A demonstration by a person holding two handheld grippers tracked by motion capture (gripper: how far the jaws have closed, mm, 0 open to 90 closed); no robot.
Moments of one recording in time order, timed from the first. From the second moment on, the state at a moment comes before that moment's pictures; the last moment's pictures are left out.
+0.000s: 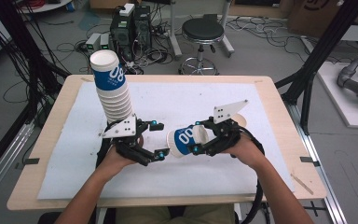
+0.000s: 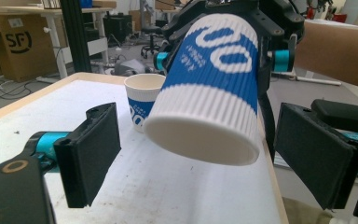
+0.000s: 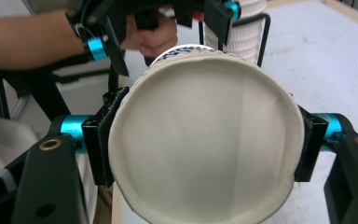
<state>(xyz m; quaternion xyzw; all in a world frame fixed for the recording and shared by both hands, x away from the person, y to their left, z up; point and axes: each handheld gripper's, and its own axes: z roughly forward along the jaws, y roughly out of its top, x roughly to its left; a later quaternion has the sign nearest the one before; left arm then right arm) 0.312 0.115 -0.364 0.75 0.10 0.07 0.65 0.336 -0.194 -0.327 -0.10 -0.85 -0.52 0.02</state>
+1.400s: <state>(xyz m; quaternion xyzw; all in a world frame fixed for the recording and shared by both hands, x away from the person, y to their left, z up) 0.309 0.107 -0.358 0.78 0.09 0.04 0.62 0.330 -0.189 -0.336 -0.10 -0.83 -0.55 0.05</state>
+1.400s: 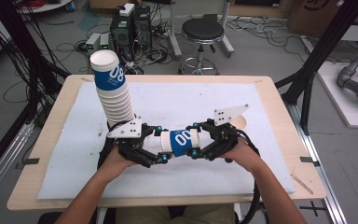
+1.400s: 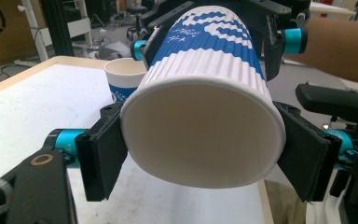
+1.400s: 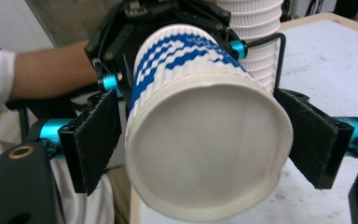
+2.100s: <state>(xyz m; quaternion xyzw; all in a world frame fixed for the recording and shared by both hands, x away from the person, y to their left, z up) 0.305 0.101 -0.349 0.84 0.09 0.06 0.53 0.334 -0.155 -0.301 0.00 -0.92 -0.39 0.00</state>
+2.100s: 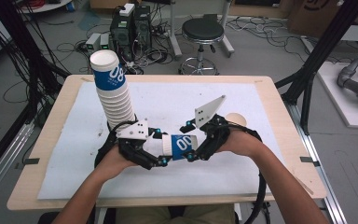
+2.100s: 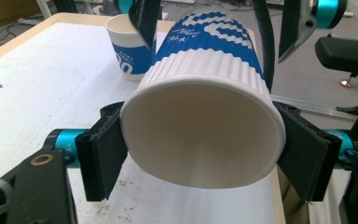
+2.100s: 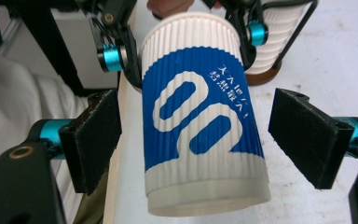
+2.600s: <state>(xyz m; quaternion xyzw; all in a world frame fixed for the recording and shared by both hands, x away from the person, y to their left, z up) 0.303 0.098 -0.348 0.85 0.08 0.05 0.51 0.335 -0.136 -0.315 0.03 -0.95 -0.31 0.01</state>
